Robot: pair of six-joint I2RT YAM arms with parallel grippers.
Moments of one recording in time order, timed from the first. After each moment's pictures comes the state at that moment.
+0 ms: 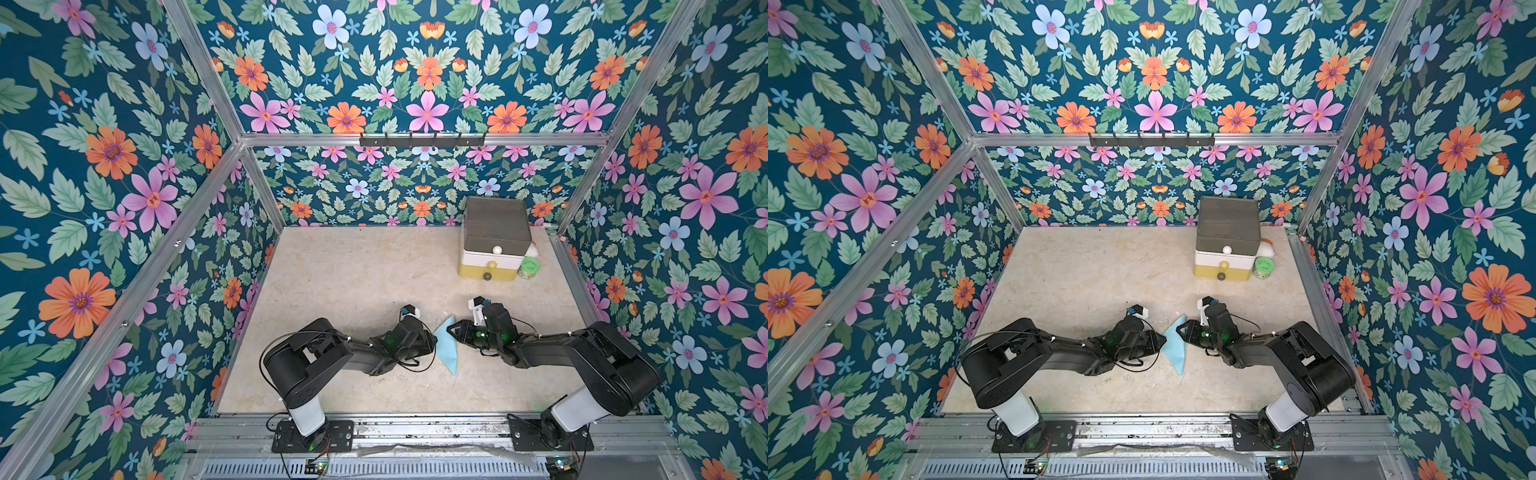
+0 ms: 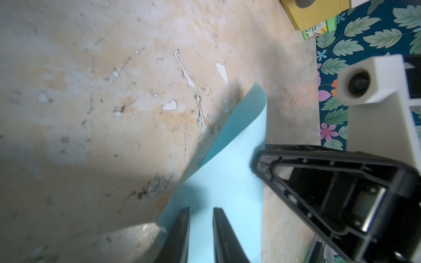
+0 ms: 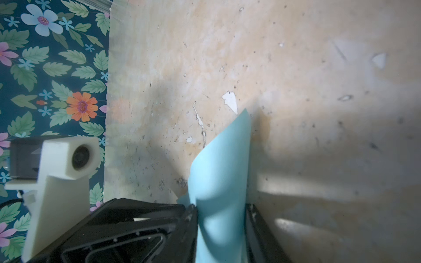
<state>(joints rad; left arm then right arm) -0.94 1.72 0.59 0.46 0.06 -1.02 0.56 1.58 0.41 0.47 -0.37 0.84</state>
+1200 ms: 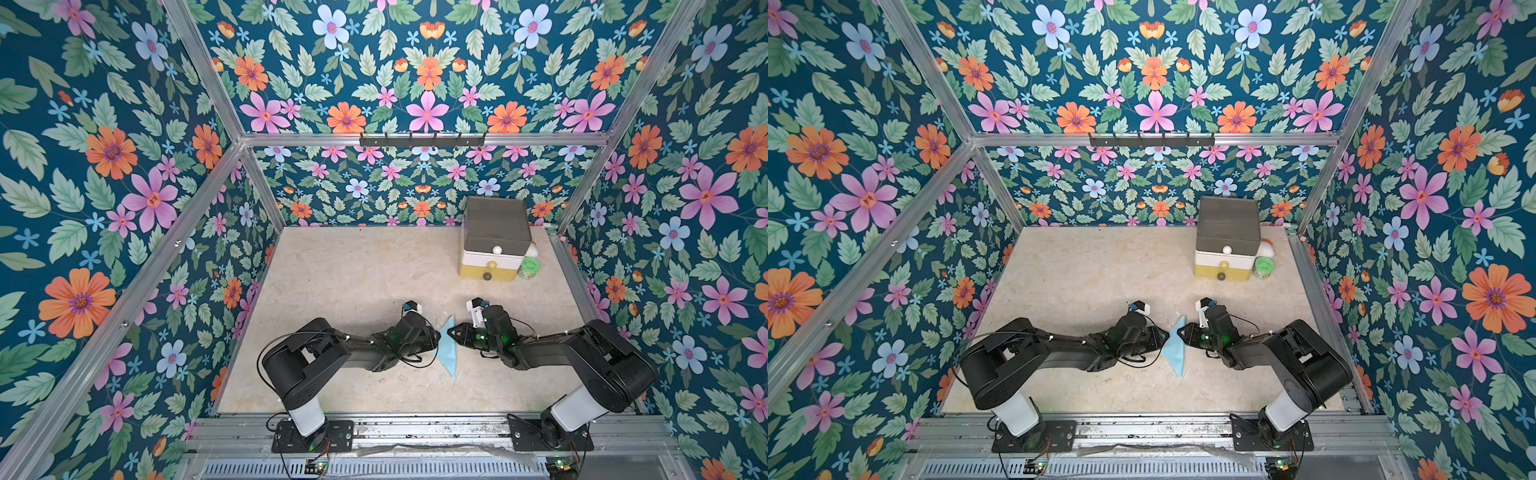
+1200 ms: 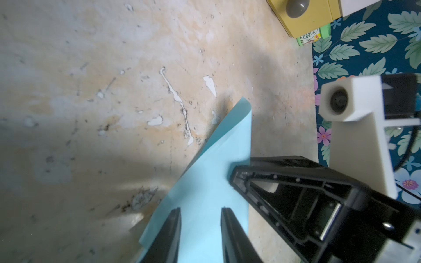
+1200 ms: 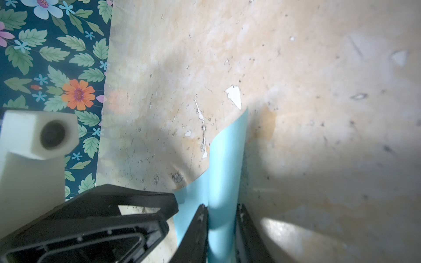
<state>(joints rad) -0.94 1.71 0.64 0.40 0.05 -1.02 0.57 1.59 0.40 0.50 -0.36 0.77</state>
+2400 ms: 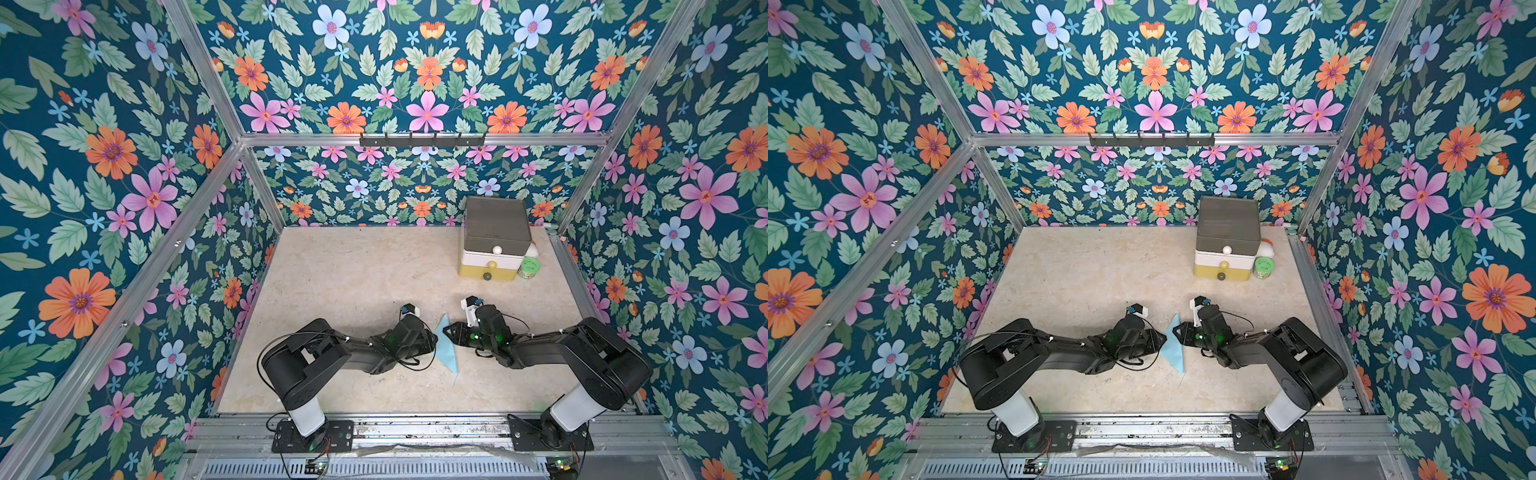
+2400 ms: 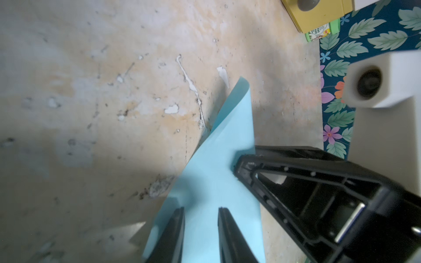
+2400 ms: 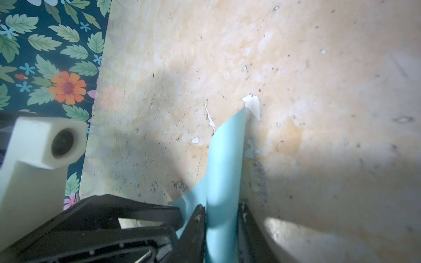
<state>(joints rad) -0.94 1.72 0.60 0.45 0.05 -1.02 0.62 1.62 0.43 0.48 -0.29 0.74</state>
